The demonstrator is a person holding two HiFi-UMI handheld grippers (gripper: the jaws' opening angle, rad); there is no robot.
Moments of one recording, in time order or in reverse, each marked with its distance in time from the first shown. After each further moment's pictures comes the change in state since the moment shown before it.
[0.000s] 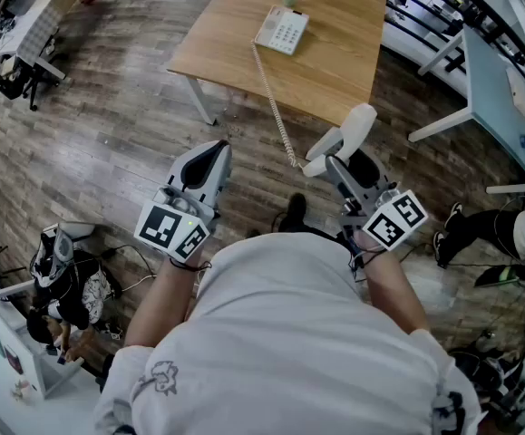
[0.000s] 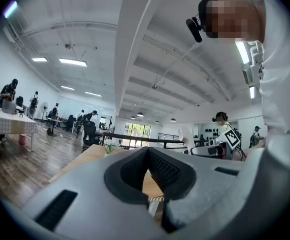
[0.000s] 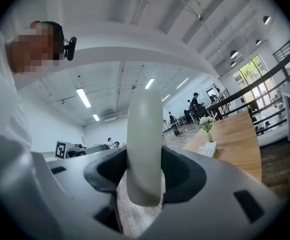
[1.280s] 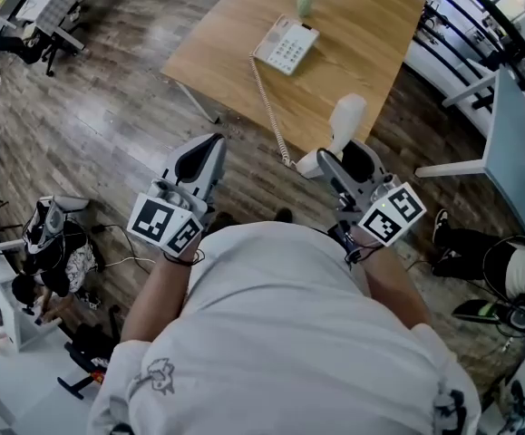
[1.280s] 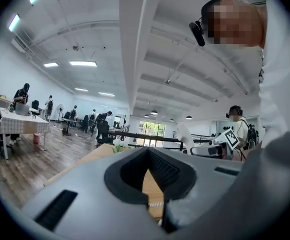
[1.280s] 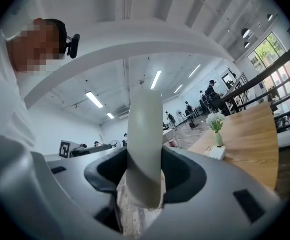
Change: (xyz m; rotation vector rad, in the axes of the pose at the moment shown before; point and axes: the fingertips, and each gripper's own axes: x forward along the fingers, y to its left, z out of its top) left arm 0.159 0.022 -0.003 -0.018 0.020 0.181; right arm 0.063 -0.154 0.063 0.031 0.084 0.214
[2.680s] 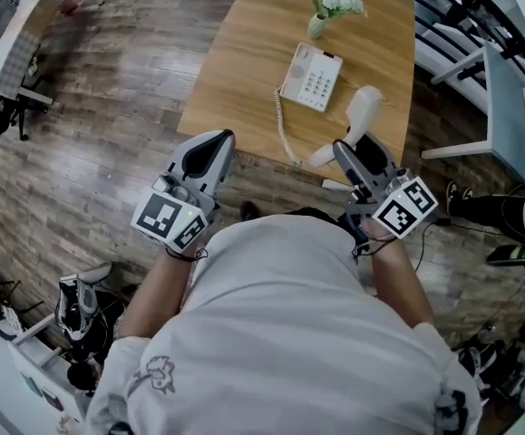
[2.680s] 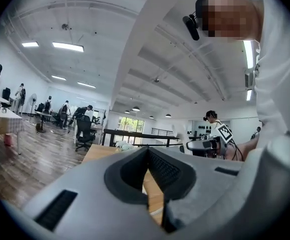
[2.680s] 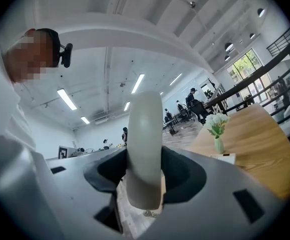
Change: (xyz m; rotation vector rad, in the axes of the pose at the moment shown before) left arm 0.067 0.257 0.037 0.012 0.054 -0.300; right arm 0.229 -0.036 0.020 0.038 -0.084 -0.270
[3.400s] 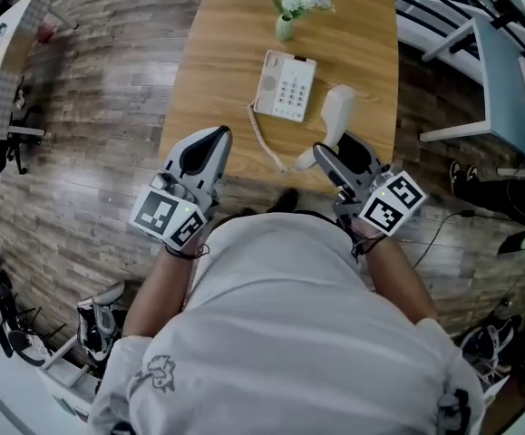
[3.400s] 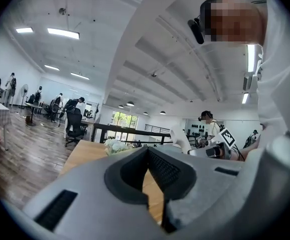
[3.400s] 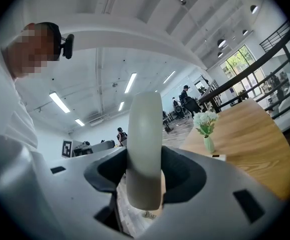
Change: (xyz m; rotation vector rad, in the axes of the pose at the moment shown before) left arm 0.117 0.010 -0.005 -0.029 0.055 -0.086; right arm 0.010 -0.077 0.008 0.056 0.018 -0.039
